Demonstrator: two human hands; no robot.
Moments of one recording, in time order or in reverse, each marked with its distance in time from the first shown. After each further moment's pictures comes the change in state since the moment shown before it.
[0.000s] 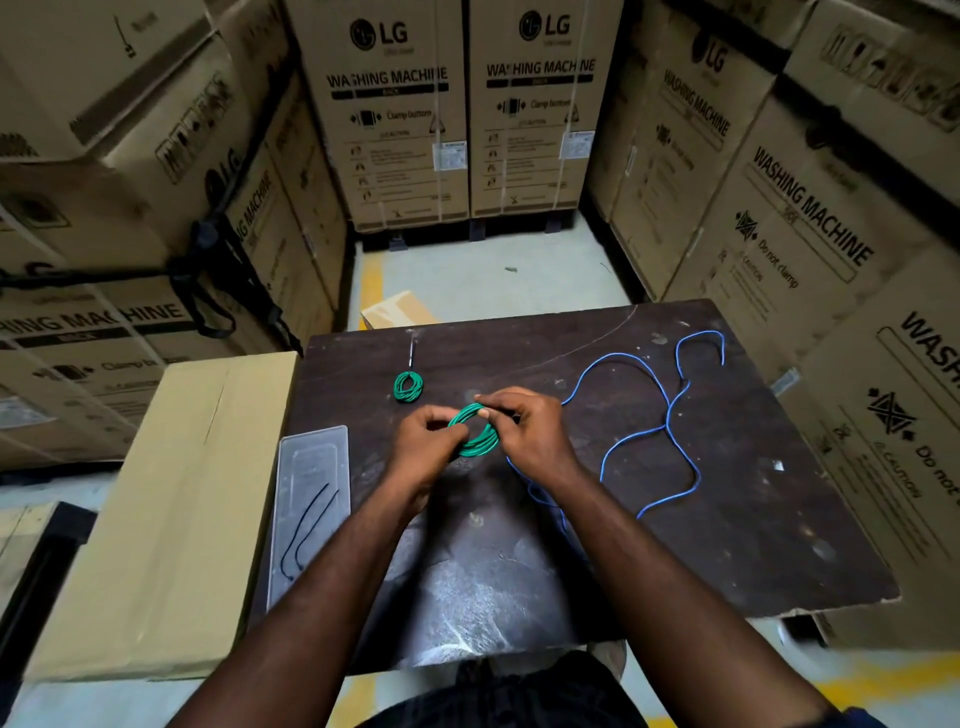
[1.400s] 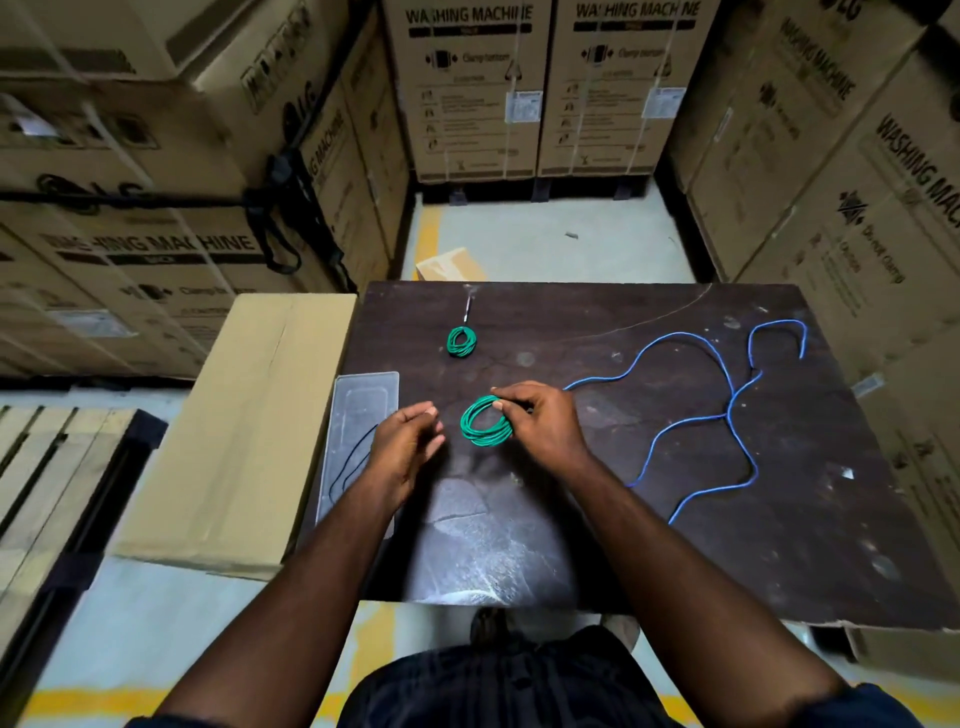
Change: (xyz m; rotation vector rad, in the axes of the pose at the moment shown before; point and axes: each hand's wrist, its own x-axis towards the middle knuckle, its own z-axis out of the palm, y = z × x) left_hand 0.009 -0.069 -0.088 -0.410 0.120 -0.243; right_hand -0.019 0.011 0.053 0.010 -0.198 0.149
